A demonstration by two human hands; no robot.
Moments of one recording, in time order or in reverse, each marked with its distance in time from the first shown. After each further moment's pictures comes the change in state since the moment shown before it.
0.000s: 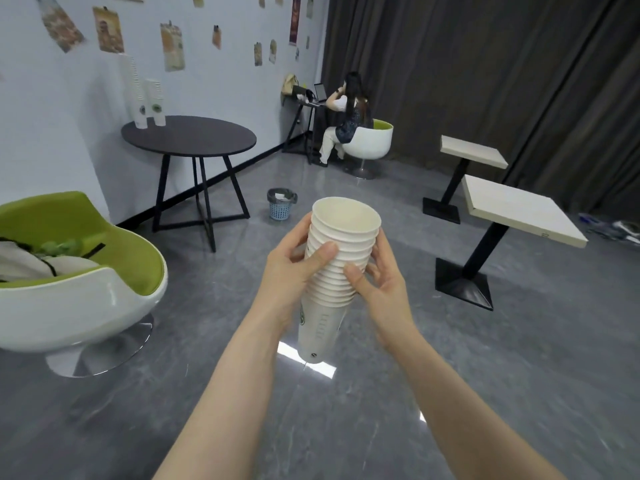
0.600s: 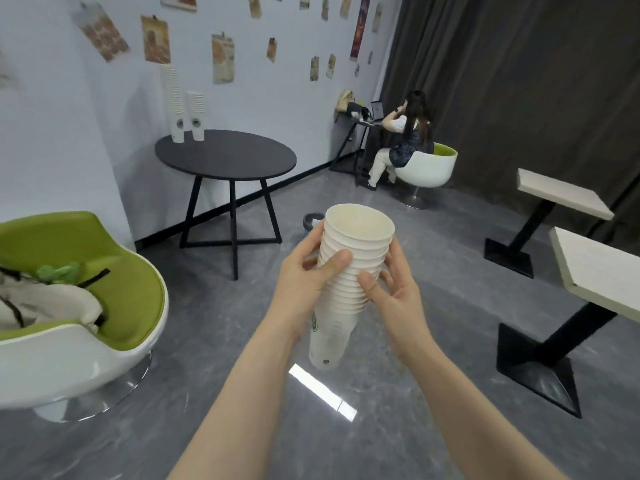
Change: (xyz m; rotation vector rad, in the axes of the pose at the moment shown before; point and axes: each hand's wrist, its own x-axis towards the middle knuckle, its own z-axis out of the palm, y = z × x) left_hand 0.318 -0.090 -0.042 0.041 0.218 -0.008; right_hand 0.329 0.131 -0.009 0.028 -0.171 -0.018
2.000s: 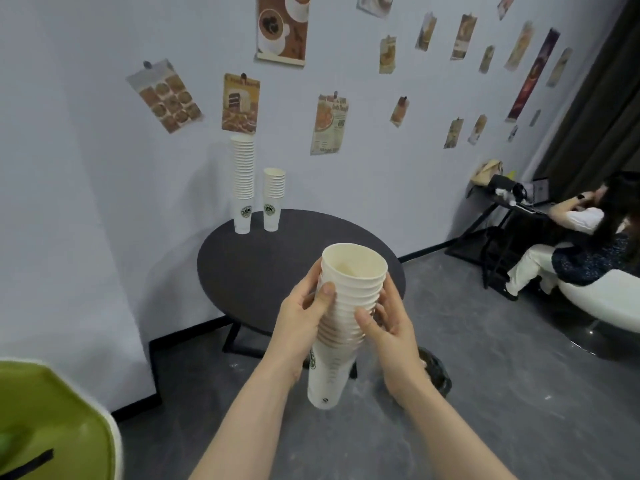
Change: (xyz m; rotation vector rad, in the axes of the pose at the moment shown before) left_hand 0.769 -0.072 -0.267 0.122 0.375 0.083; right_hand 0.795 0.288 0.216 0.174 -0.364 0.040
